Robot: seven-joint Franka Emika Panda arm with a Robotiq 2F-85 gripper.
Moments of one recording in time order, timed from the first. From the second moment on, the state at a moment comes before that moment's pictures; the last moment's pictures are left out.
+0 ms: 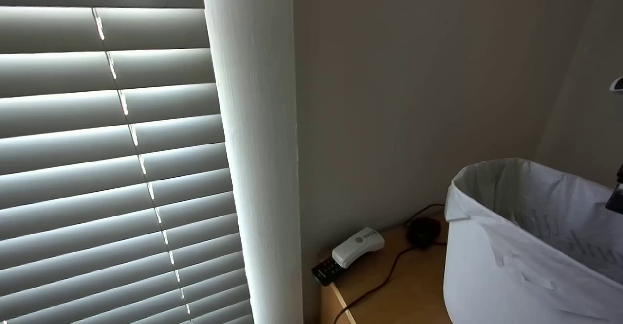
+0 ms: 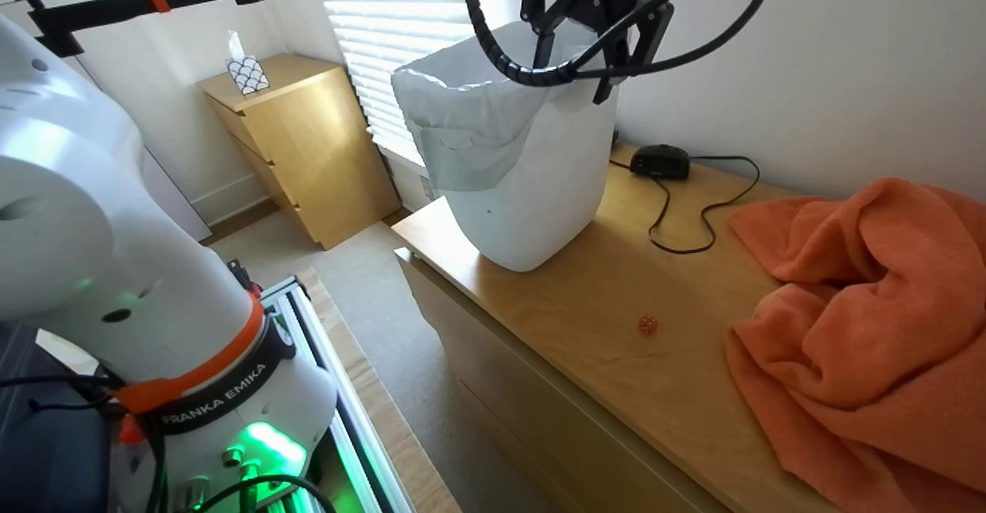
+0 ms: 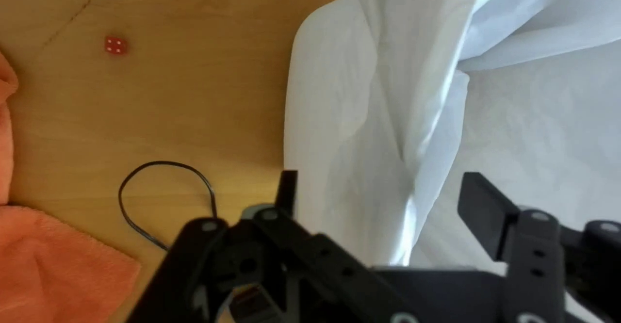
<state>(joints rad) -0.02 -0.22 -0.29 -2.29 0.25 1.89 -0.64</state>
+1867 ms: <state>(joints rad) -0.33 0.29 -0.27 -1.96 0.56 1.59 -0.87</state>
